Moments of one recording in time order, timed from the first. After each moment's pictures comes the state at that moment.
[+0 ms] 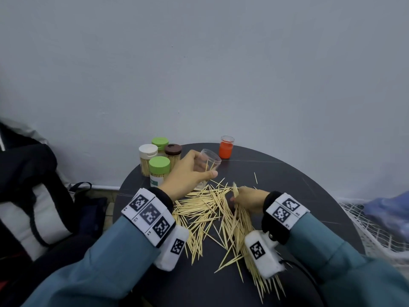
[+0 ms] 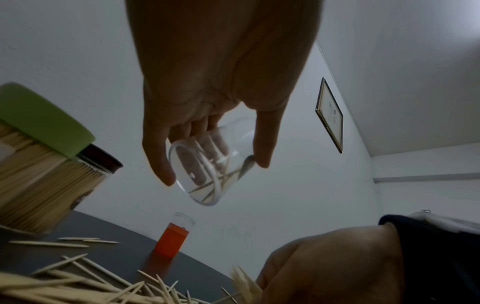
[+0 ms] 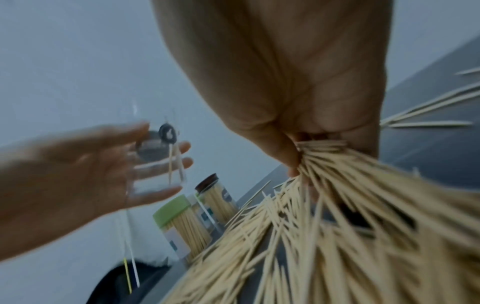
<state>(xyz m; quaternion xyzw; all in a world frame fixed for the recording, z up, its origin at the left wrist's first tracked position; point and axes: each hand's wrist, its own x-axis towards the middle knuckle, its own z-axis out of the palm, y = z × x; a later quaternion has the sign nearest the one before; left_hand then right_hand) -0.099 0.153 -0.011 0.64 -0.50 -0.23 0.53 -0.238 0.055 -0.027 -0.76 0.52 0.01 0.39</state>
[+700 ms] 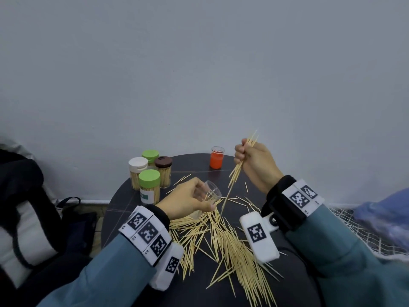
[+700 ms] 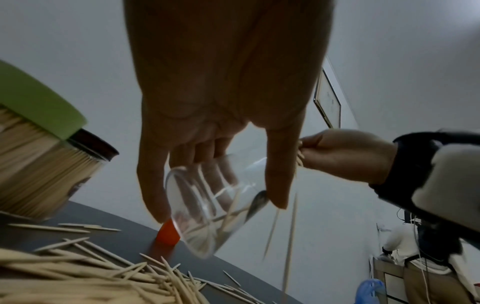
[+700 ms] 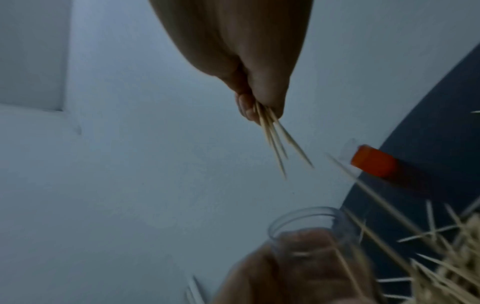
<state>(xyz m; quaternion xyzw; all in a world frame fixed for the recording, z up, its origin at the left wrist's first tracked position) -0.111 0.153 -0.017 0.67 -0.56 -0.29 0.39 -0.243 0.051 0.052 -0.51 0.25 -0.47 0.68</state>
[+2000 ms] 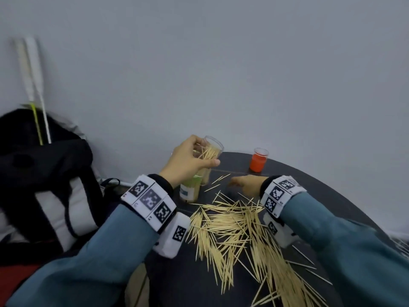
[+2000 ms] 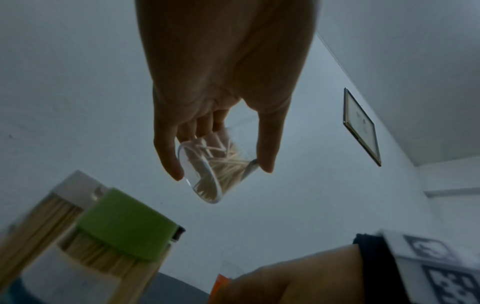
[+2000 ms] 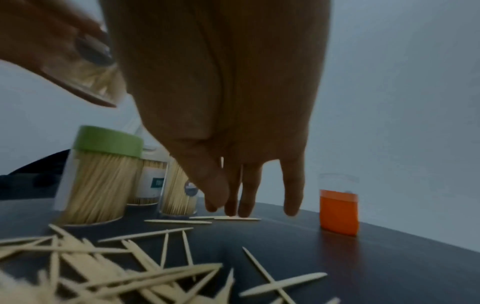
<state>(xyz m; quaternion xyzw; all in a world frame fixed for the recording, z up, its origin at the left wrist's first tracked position) -0.028 0.161 0.015 0.67 -0.46 -0.16 0.57 -0.153 0.016 -0.003 -0.94 0.29 0.17 0.09</state>
